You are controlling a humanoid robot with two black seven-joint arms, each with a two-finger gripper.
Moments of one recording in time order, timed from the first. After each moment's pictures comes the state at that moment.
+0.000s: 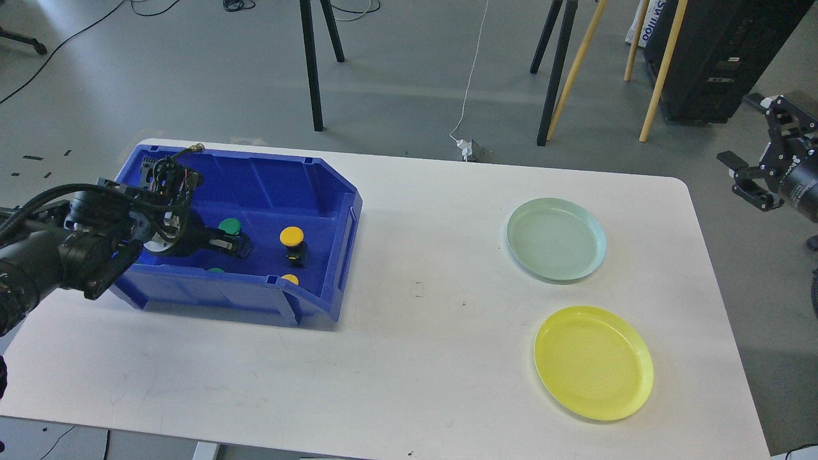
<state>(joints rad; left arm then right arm) -0.97 0.37 -0.08 -0.38 1.74 -0.43 -0.41 0.66 -0.81 0.66 0.80 -0.38 0.46 0.29</state>
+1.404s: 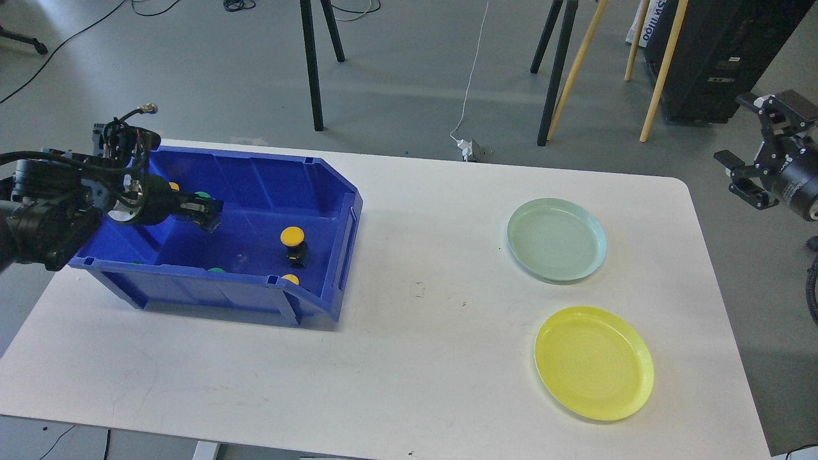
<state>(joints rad) -1.06 0.49 -0.09 -0.37 1.65 -0.45 -0.49 0.67 -0.79 0.66 0.79 -0.41 0.42 0.29</state>
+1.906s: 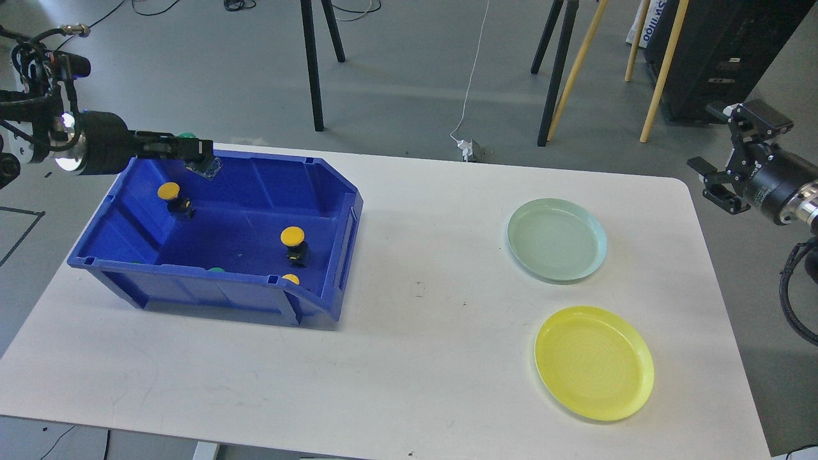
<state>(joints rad) -1.18 0.84 -0.20 -0.93 1.41 -0.49 -0.49 0.68 -0.72 0.66 0.79 -0.44 0.42 0.28</state>
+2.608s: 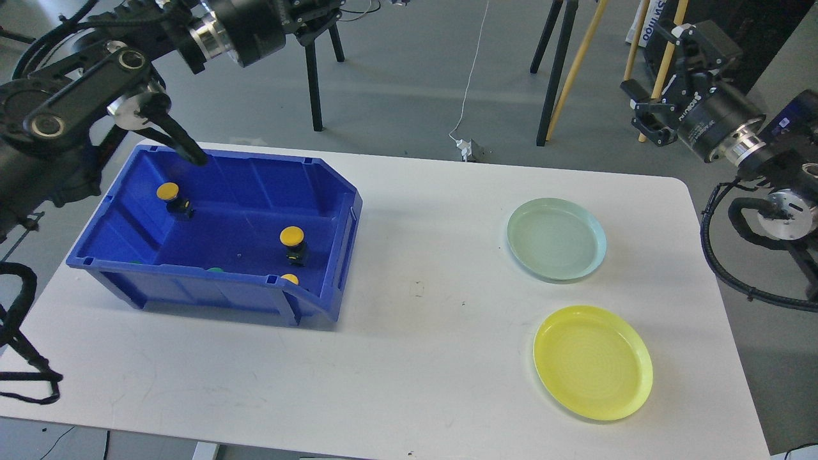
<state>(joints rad) -1.20 0.35 -0.51 -0.81 0.67 -0.49 -0.35 0.80 -0.56 0.73 0.88 -0.43 0.38 0.35</state>
